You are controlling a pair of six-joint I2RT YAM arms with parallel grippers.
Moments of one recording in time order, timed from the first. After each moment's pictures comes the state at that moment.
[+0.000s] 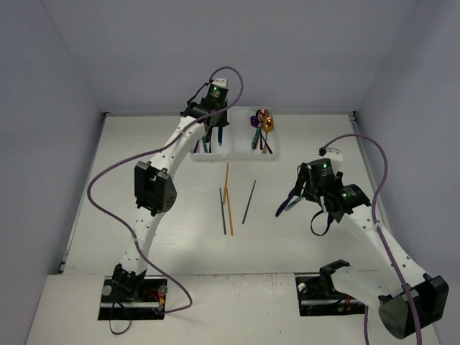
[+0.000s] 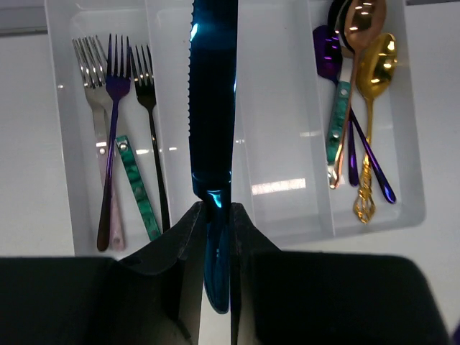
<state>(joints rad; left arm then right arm) -0.49 2.34 2.44 -0.77 -0.19 -0.34 0.37 1.01 0.87 -0.71 0.35 0.51</state>
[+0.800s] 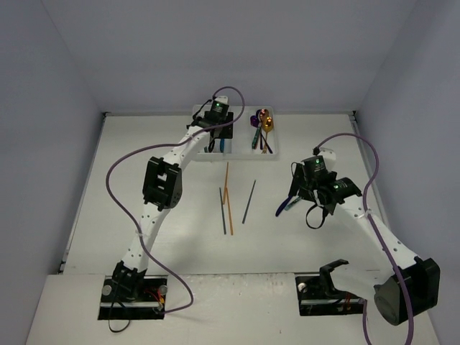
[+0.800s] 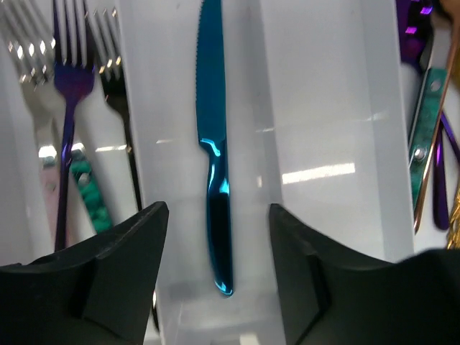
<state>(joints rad) -0.45 2.56 2.40 -0.56 -0.16 -0.31 0.36 1.09 0.88 -0.70 0.32 0.53</state>
